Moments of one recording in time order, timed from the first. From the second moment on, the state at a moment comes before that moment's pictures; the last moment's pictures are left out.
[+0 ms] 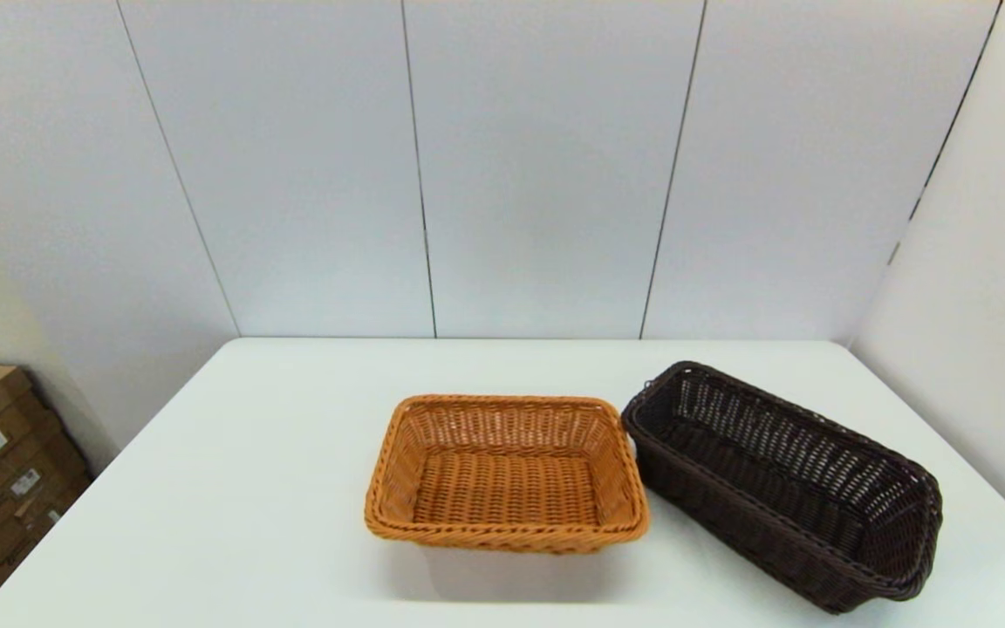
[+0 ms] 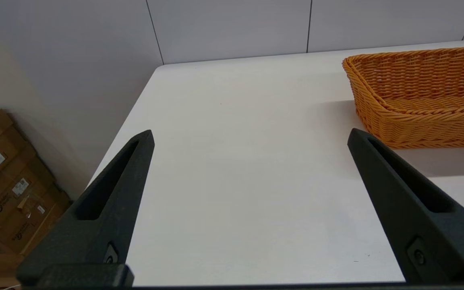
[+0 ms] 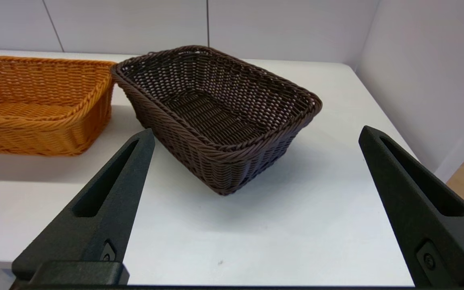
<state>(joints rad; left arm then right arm) 0.00 0.00 0.00 0.01 -0.01 0.05 0.00 0.00 -0.01 0.01 0.01 -0.03</state>
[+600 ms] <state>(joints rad) 0.00 0.00 0.00 0.01 -0.01 0.06 0.00 0.43 -0.28 0.01 0.00 -0.01</state>
